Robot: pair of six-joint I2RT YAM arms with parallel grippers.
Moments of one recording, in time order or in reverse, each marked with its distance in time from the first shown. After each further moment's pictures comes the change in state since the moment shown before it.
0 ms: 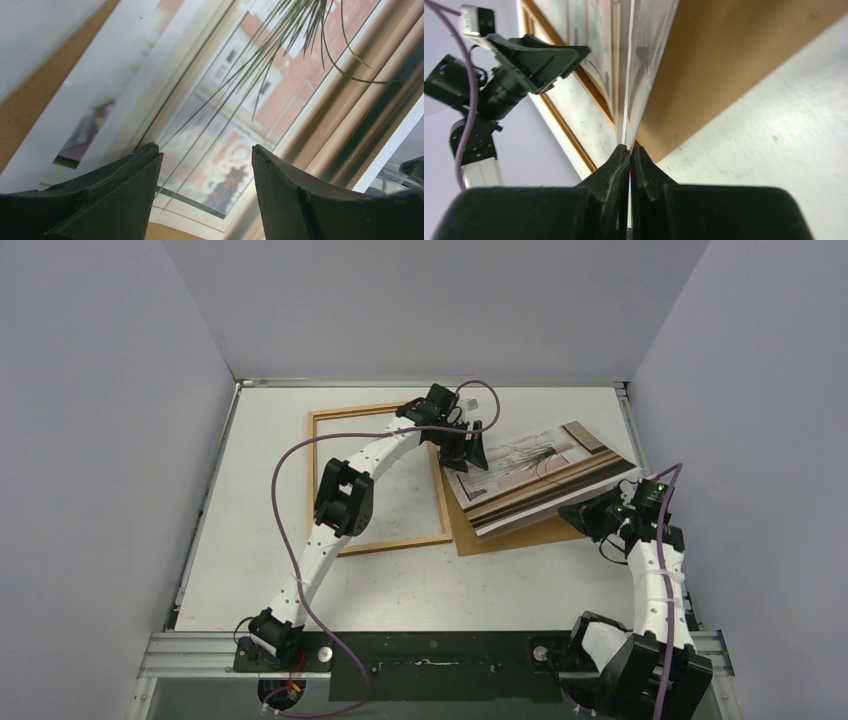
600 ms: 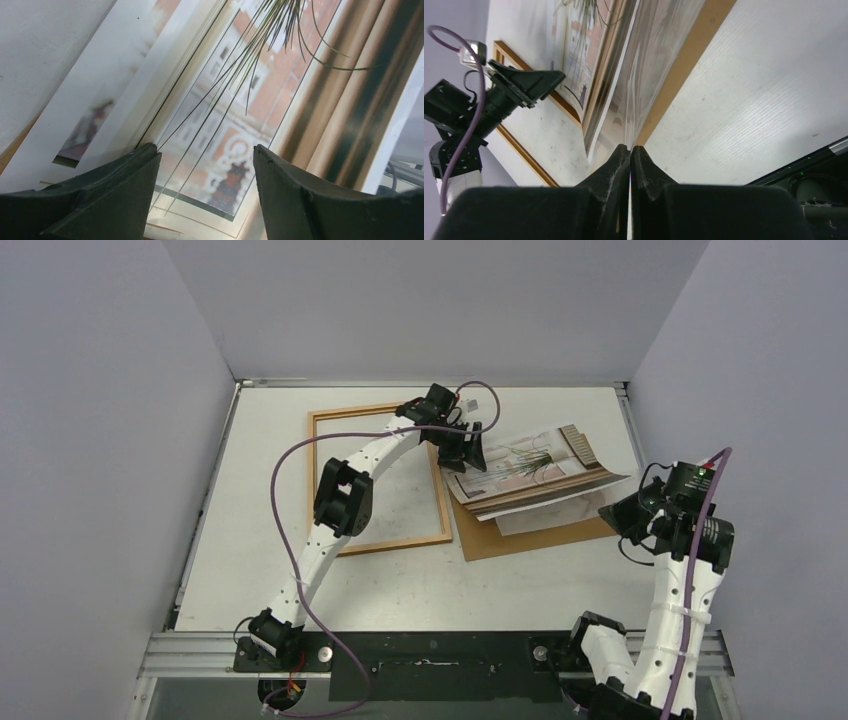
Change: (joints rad) left arm 0.005 -0.014 -0.014 -0.025 -0.012 0.036; right arm -0.001 -0.075 0.500 -0.658 0.351 -0.130
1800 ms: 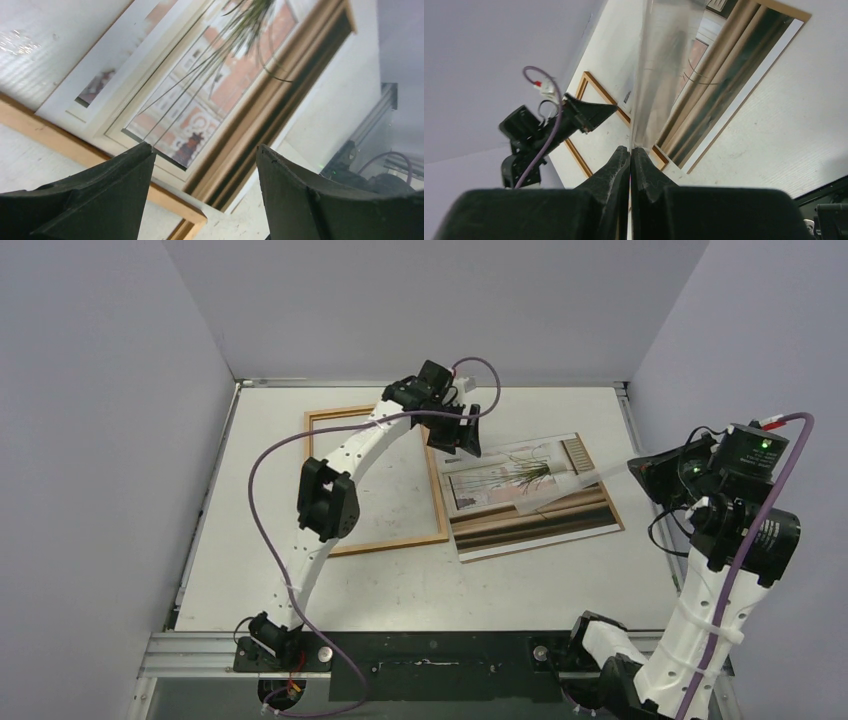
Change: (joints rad) left arm -0.016 -0.177 -0.034 -0.135 -0.136 0.078; right arm 0.000 0.123 0.631 -0.204 0.017 0.079
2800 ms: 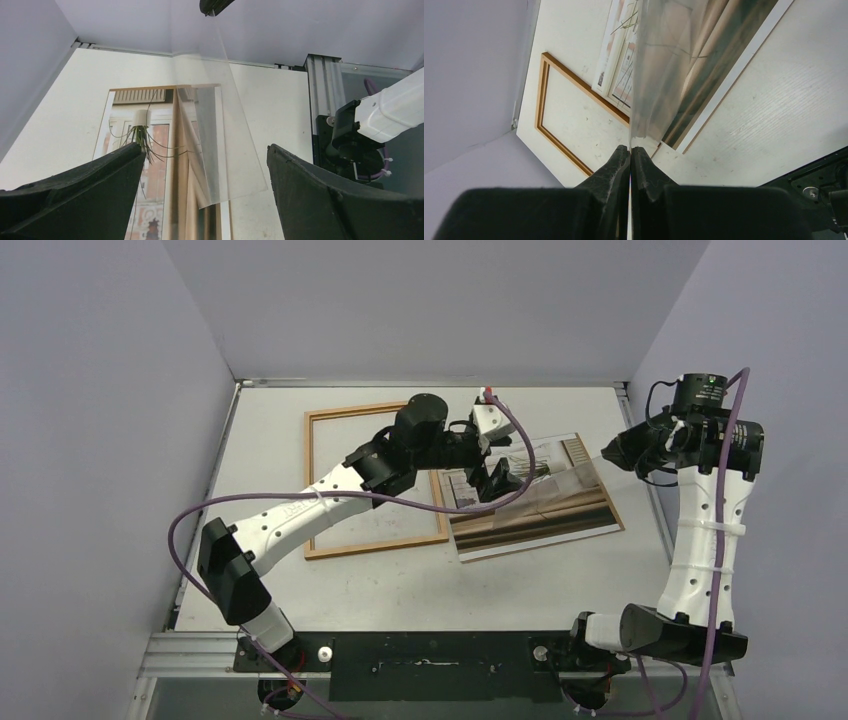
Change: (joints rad) left arm -0.309 -0.878 -0.875 0.805 0.018 0.412; right arm 0.148 0.300 0.048 -0.047 0.074 0.101
